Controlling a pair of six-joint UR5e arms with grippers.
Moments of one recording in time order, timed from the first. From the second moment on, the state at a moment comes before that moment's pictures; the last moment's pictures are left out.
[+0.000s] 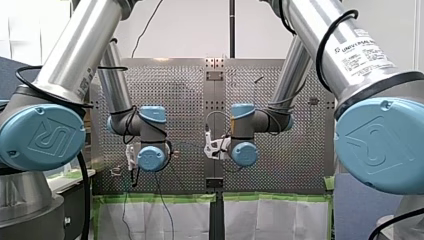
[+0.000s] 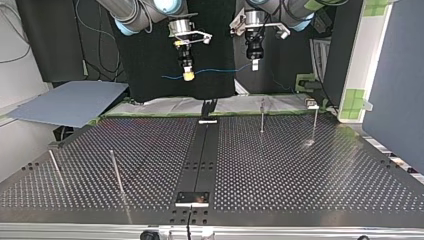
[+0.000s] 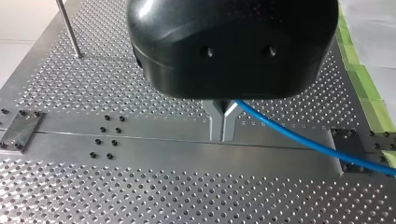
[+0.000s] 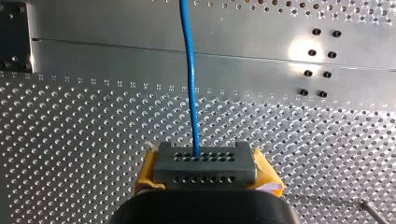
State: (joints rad) left arm -0.55 -1.99 -2.39 -1.89 -2.15 -1.63; right arm 2.37 -1.00 2.02 -1.04 1.83 1.47
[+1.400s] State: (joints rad) left arm -0.54 -2.05 -2.39 -1.89 -2.15 -1.63; right arm 2.39 -0.98 2.00 -1.02 1.85 1.49
